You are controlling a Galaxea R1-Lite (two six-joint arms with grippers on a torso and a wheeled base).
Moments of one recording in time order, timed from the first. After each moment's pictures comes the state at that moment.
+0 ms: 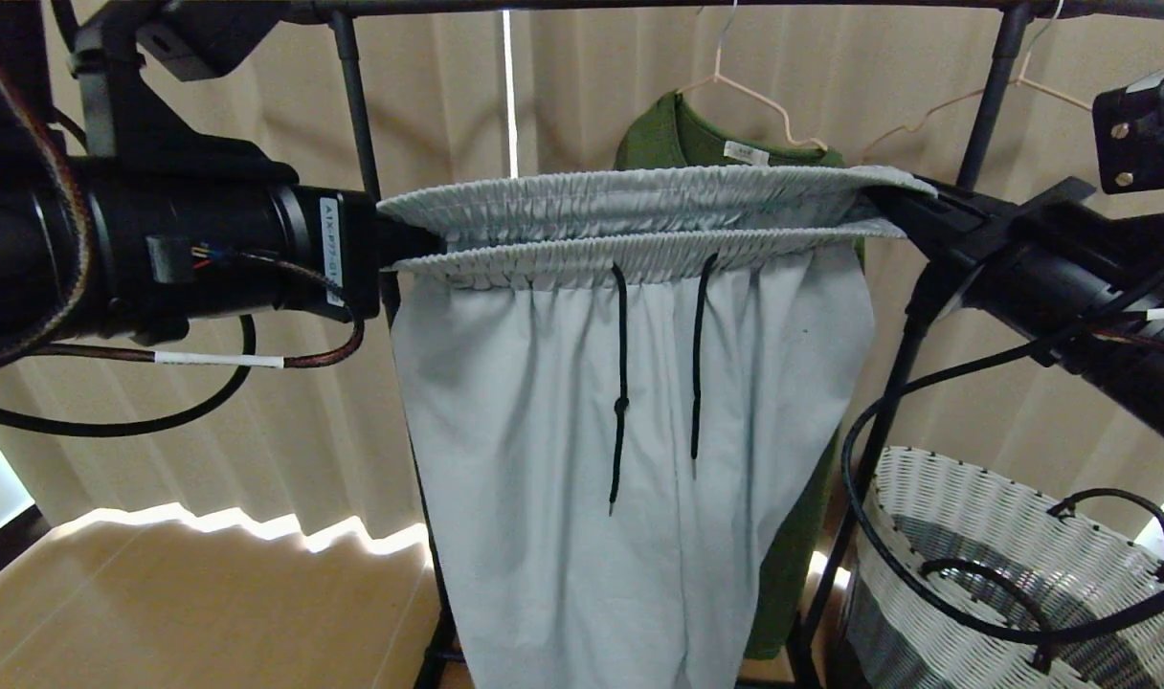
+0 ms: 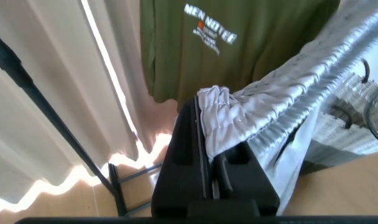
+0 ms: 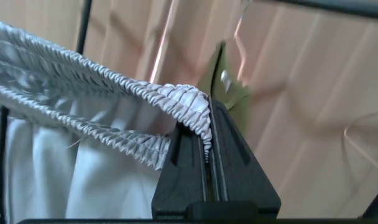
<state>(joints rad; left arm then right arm) -0.59 1.42 -1.28 0.11 0.07 -0.02 0.37 1.52 -0.76 -1.04 0.10 -0.19</state>
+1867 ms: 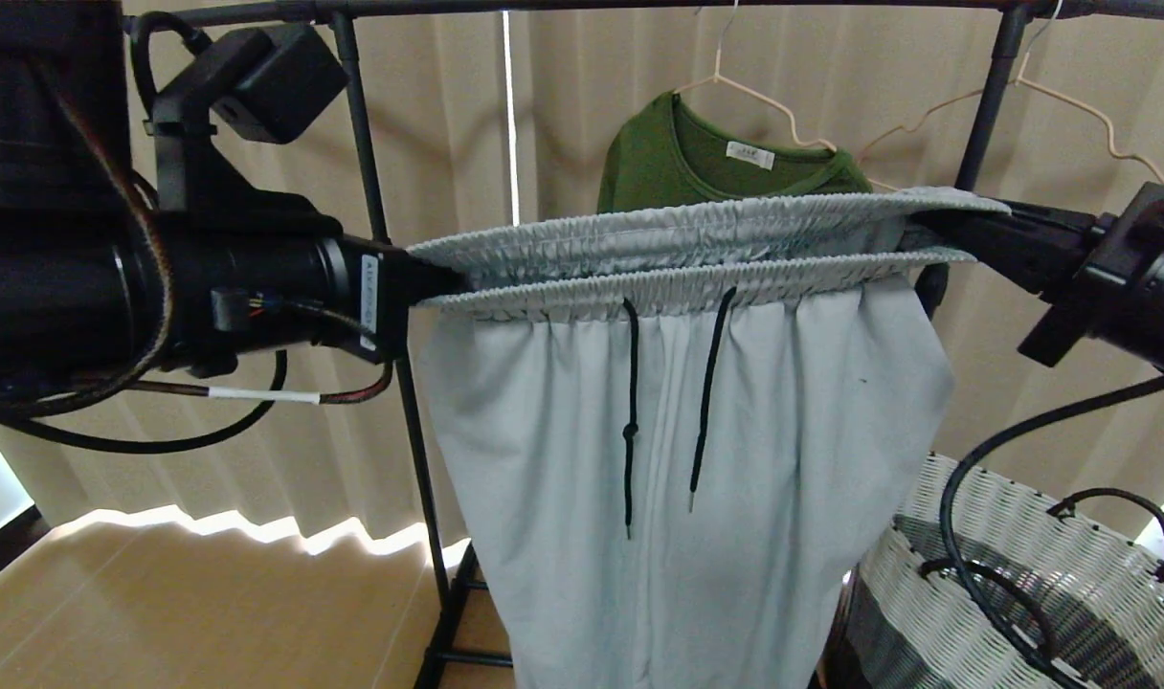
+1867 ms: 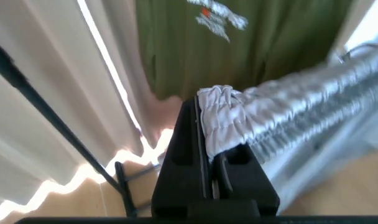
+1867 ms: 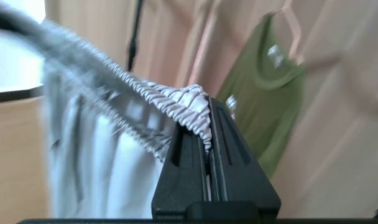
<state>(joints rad) -0.57 1.44 -1.22 0.07 0.01 0.04 0.33 1.33 -0.78 -0.69 0.30 -0.10</state>
